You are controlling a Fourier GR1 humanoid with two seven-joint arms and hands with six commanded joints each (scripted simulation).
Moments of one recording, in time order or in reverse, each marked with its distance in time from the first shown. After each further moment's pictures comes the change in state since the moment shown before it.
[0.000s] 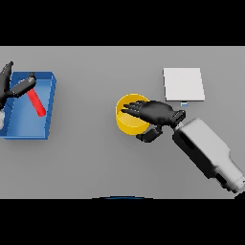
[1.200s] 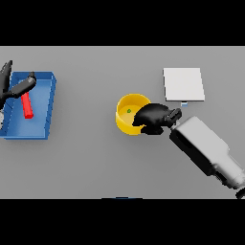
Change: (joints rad) left arm 0.012 0.016 0.001 -0.043 0.002 0.014 0.003; right arm -0.044 -0.017 0.065 -0.011 0.001 0.138 0.051
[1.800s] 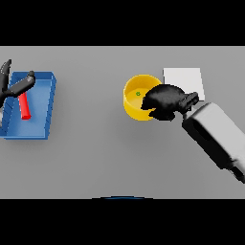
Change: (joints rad) left arm -0.003 0.011 0.004 -0.001 0.002 -0.005 0.005; right arm -0.050 -0.102 -0.122 -0.207 -0.092 0.131 0.123
